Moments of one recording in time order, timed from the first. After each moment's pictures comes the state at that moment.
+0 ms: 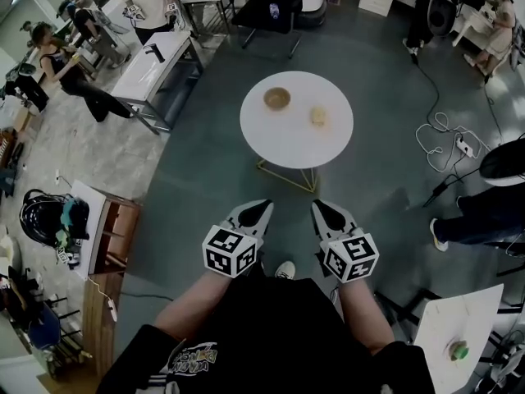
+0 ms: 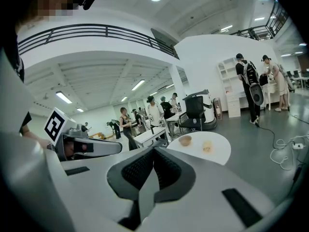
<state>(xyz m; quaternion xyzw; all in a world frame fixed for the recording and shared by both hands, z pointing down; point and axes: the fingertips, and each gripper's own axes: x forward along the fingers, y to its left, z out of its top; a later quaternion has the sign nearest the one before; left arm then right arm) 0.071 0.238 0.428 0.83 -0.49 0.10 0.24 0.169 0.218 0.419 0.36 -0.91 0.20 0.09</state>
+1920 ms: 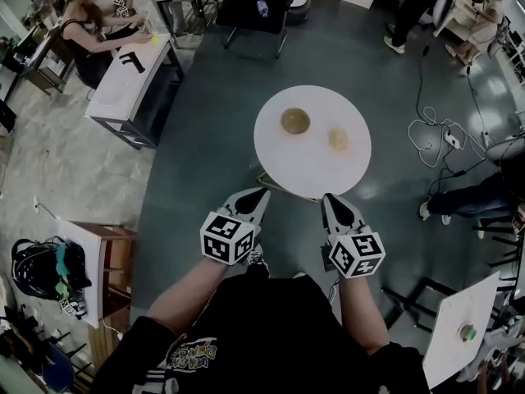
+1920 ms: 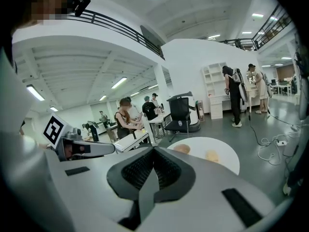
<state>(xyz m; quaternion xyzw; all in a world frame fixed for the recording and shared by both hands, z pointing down) -0.103 0.079 0.448 0.87 -0.42 0.09 0.25 0.032 0.081 0.425 0.48 -0.85 0.21 0.09</state>
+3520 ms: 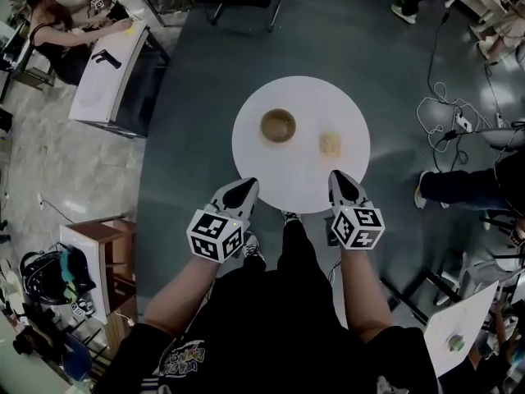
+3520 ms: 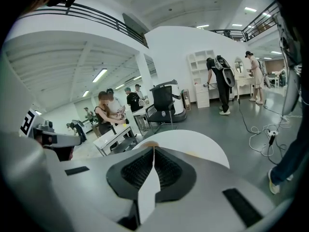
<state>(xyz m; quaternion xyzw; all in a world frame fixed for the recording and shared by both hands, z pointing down) -0.059 -0.057 0.493 0.84 -0.44 0.11 0.28 0.127 -0.095 0.524 0.52 -0.80 0.27 0.13</state>
